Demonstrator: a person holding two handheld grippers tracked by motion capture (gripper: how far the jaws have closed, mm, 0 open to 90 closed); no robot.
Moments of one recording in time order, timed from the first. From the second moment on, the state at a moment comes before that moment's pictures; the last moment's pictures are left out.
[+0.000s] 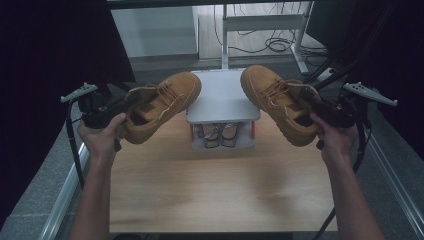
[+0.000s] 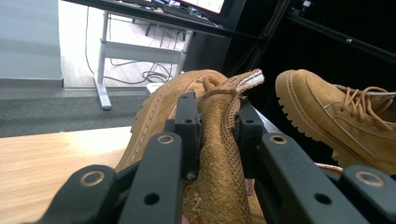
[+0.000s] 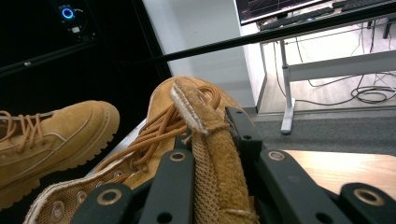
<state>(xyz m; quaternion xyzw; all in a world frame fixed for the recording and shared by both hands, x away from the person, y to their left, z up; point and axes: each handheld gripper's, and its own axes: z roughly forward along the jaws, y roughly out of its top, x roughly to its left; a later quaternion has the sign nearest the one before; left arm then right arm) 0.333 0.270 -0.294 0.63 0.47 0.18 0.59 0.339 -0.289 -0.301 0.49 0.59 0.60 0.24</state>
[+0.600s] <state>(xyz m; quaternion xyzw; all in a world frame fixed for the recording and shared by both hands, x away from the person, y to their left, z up) 0.370 0.235 -0.280 0.61 0.48 0.17 0.60 0.365 -0.266 -0.288 0.51 0.57 0.60 0.24</state>
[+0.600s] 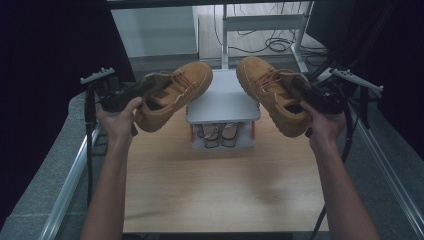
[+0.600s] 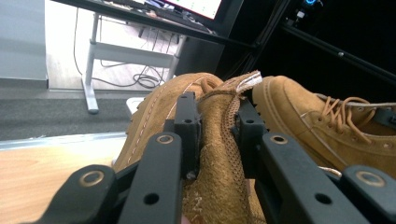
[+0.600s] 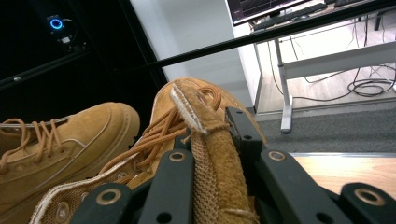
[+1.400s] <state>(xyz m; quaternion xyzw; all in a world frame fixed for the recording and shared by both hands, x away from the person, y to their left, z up) 0.423 0.194 -0.288 0.58 0.52 0.13 0.62 0.423 -0.216 -0.285 0.56 0.56 0.58 0.22</state>
